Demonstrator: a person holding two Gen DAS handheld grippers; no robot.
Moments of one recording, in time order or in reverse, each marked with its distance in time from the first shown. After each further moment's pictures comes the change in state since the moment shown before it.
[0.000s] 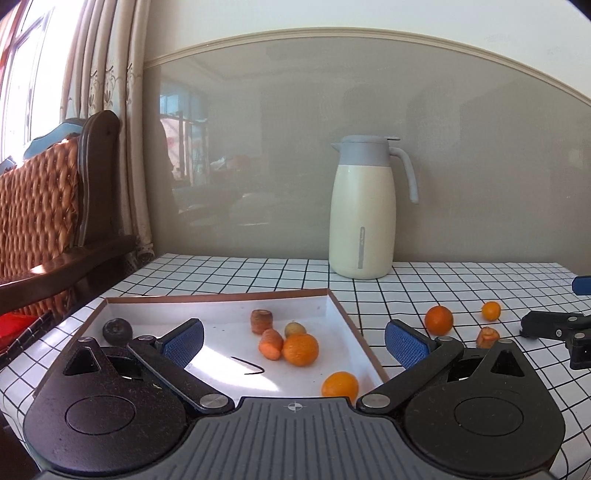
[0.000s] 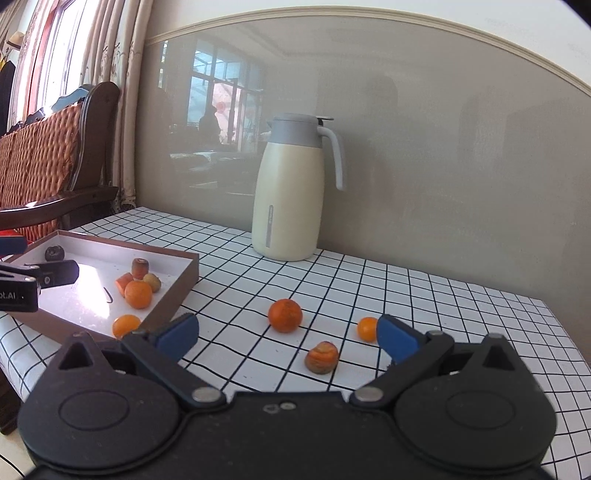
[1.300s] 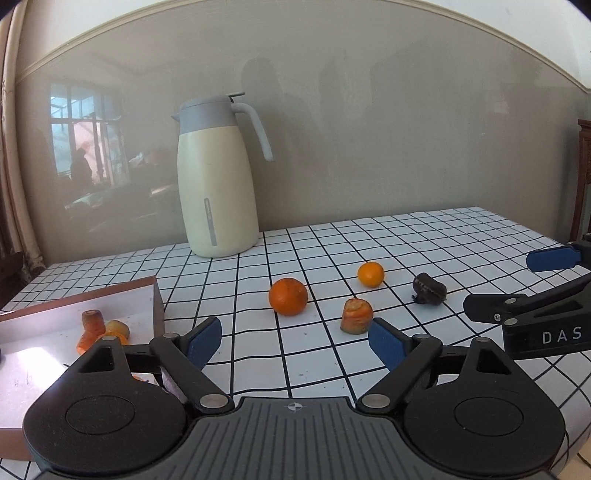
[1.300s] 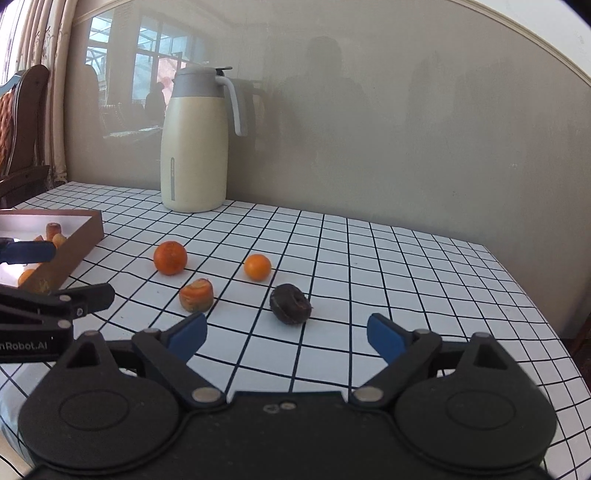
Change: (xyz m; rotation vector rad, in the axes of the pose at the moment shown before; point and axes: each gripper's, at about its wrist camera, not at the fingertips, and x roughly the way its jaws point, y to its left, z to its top) left arm 0.045 -0.149 -0.013 0.162 0.073 -0.213; right arm 0.012 -0.085 -0.044 0.072 0.108 -0.154
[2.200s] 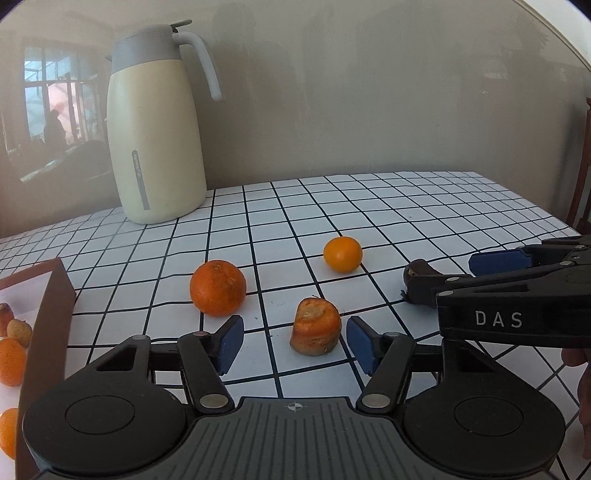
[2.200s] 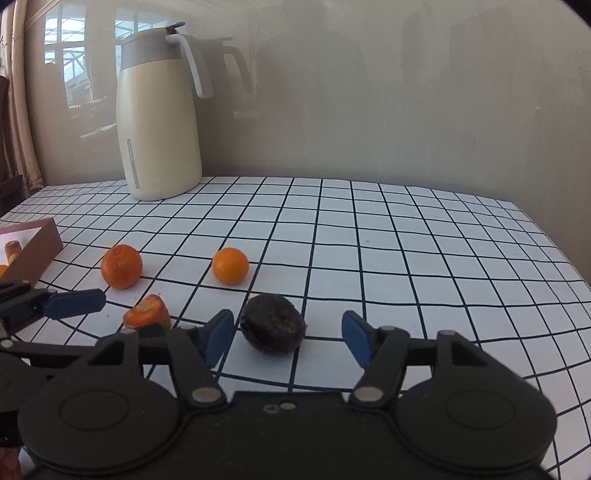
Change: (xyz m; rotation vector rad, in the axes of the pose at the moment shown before) left arm 0.097 -0.044 0.010 -0.018 0.160 -0.086; right arm 0.091 -0.024 0.013 0.116 0.115 0.051
